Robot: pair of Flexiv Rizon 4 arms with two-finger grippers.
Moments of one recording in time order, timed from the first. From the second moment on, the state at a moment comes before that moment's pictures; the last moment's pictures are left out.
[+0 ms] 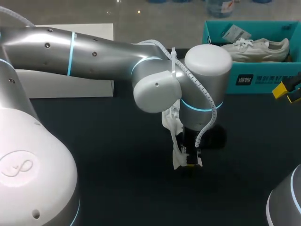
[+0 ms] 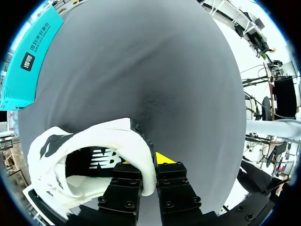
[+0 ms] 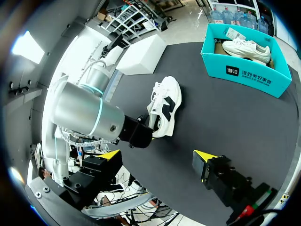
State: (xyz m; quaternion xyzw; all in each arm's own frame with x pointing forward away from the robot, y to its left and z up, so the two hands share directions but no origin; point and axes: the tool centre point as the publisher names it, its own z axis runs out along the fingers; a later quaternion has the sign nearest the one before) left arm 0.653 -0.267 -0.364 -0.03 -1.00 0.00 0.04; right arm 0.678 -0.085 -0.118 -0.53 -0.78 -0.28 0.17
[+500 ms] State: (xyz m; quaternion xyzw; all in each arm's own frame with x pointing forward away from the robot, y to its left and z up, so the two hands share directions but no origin) left arm 0.663 -0.271 -0.303 -0.06 -1.00 0.02 0.02; right arm 0.678 -0.085 -0.118 -0.53 -0.78 -0.28 0.17
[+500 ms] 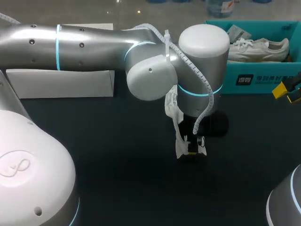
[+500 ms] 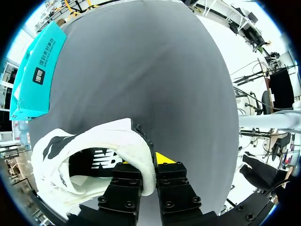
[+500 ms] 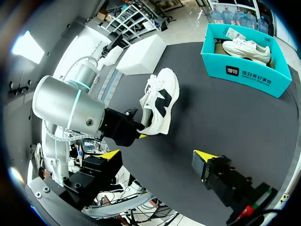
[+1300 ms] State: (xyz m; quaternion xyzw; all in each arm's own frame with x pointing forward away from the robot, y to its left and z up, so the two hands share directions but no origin) left arm 0.668 -0.261 -0.198 -0.06 -1.00 0.03 -0.01; right arm 0.678 -0.085 -0.118 -0.53 -0.78 -0.28 0.17
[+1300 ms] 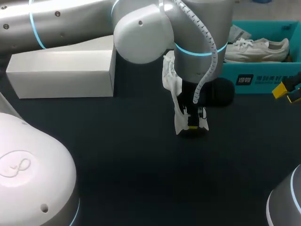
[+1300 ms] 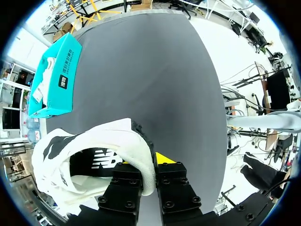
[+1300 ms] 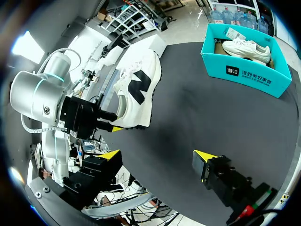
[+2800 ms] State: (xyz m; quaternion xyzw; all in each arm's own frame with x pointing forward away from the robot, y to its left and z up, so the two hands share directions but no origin) left arm 0.880 -0.027 -0.197 0.20 -0.98 -0.03 0.04; right arm 0.678 -0.085 -0.118 -0.53 -0.78 -0.28 0.17
